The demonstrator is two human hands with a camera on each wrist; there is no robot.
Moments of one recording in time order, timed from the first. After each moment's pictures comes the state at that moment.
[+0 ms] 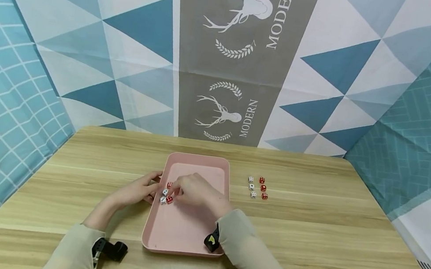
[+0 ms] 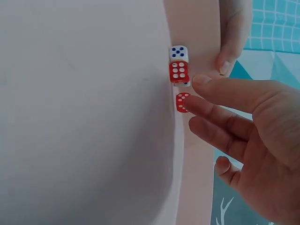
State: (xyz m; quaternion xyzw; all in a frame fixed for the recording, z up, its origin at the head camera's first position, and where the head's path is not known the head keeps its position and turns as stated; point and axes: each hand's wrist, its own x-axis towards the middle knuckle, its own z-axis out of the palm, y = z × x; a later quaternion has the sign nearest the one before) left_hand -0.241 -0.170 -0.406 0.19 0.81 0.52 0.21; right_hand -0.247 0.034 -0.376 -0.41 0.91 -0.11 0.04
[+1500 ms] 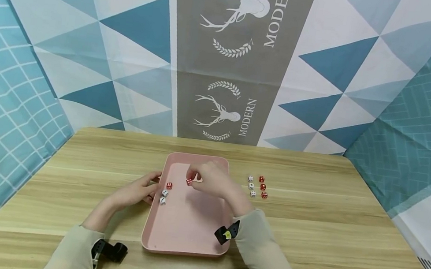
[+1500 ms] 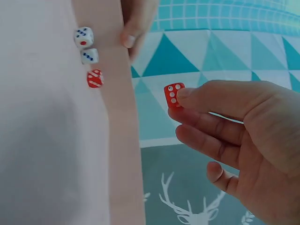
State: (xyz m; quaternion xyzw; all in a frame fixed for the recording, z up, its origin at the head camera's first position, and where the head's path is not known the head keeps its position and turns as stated) left_hand -0.240 -0.170 -0.405 0.18 0.81 0.52 0.21; right_hand -0.239 0.076 -0.334 -0.37 0.91 -0.18 -0.03
